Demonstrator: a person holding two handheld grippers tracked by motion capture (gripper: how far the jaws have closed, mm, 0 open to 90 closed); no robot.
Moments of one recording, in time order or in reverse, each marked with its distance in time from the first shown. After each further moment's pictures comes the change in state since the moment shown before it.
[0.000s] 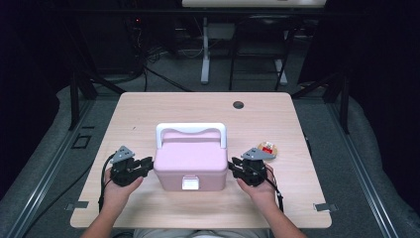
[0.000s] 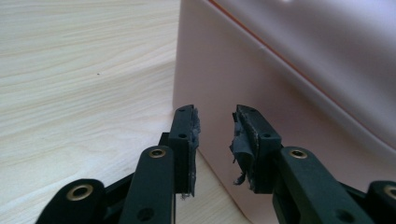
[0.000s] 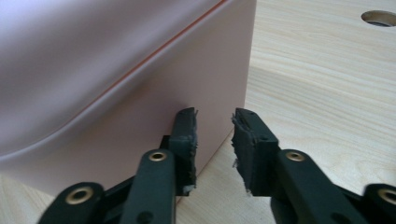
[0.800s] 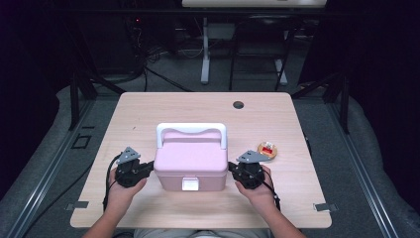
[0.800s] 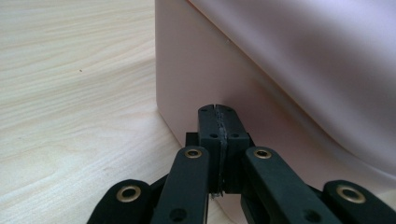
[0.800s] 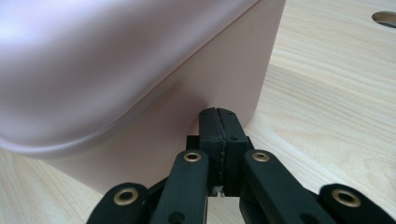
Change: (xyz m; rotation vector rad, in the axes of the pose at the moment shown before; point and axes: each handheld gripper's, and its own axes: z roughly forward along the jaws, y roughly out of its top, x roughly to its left) left arm -0.013 0.003 0.005 0.035 0.006 -0.009; right arm 0.014 0.002 -0.004 0.035 0.000 -0.034
